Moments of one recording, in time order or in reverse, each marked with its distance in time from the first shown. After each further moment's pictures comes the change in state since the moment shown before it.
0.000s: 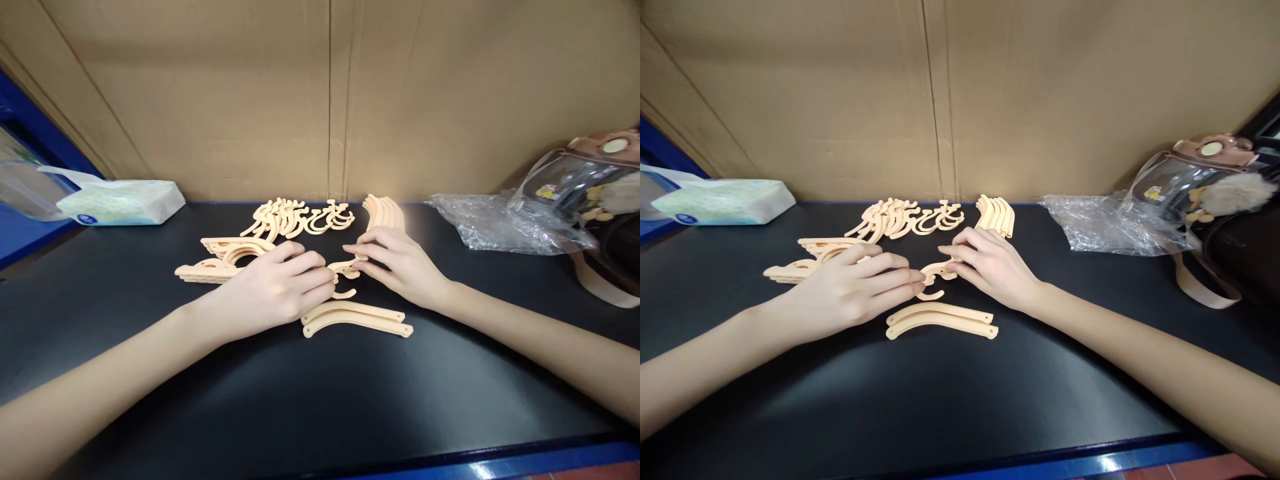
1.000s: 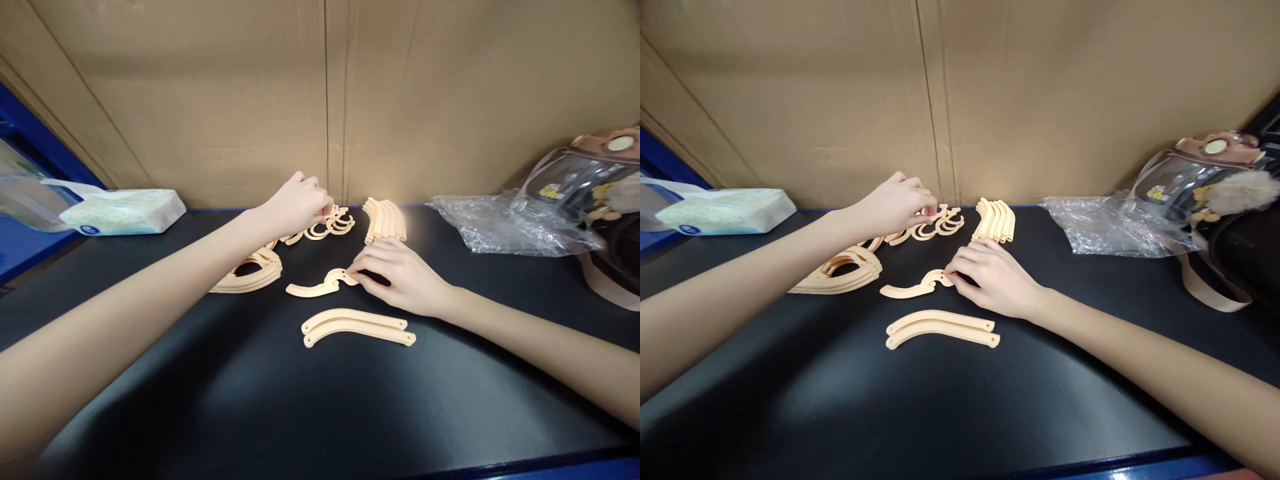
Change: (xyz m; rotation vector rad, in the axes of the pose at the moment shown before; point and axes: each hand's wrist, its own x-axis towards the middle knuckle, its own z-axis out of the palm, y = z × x) left_hand 0.055 -0.102 0.063 -0.126 -0.354 -0.396; right_hand 0.005 -0.002 -0.003 0.071 -0.134 -0.002
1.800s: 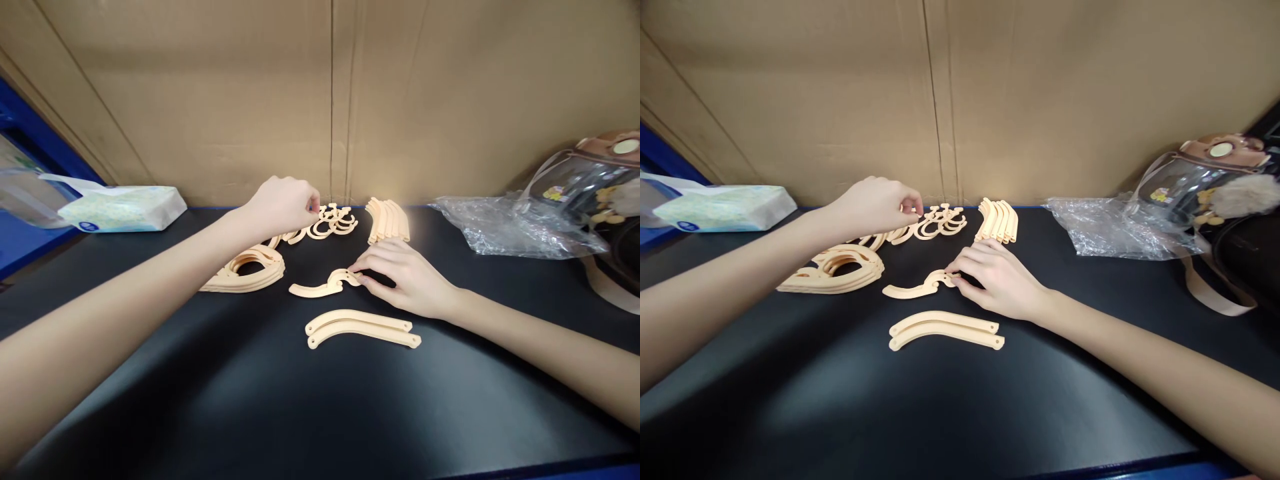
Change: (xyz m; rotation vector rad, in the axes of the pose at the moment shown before) left_hand -0.017 0.006 -0.023 -0.099 -0.131 -0.374; right_hand 0.000 0.000 0.002 0.026 0.022 -0.013
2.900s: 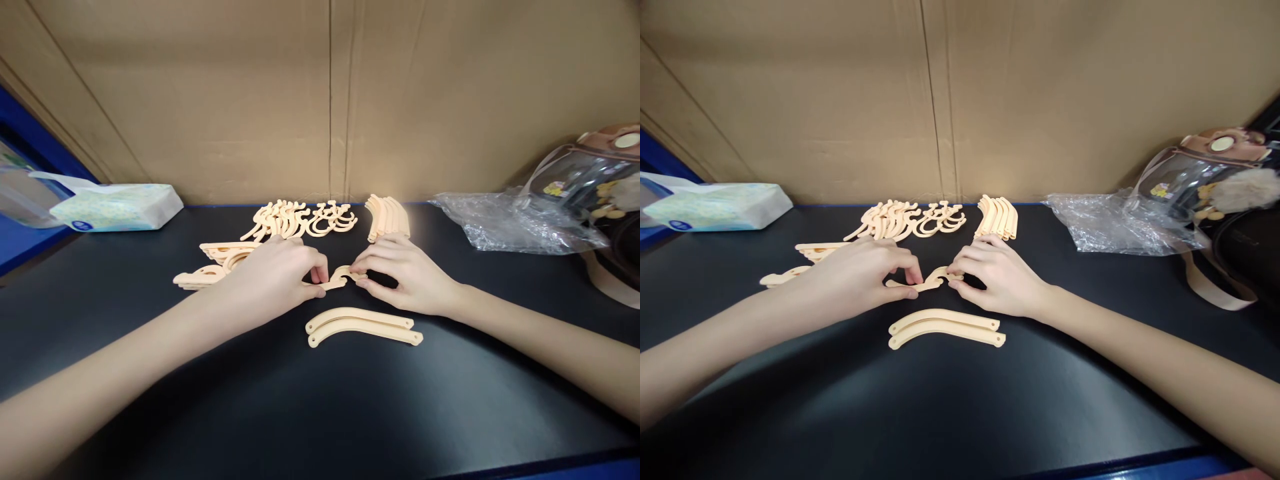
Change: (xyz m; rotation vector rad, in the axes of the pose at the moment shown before) left_hand -0.081 0.029 0.013 -0.293 -0.150 0.140; right_hand -0.001 0.000 0.001 -0.023 -0.026 0.018
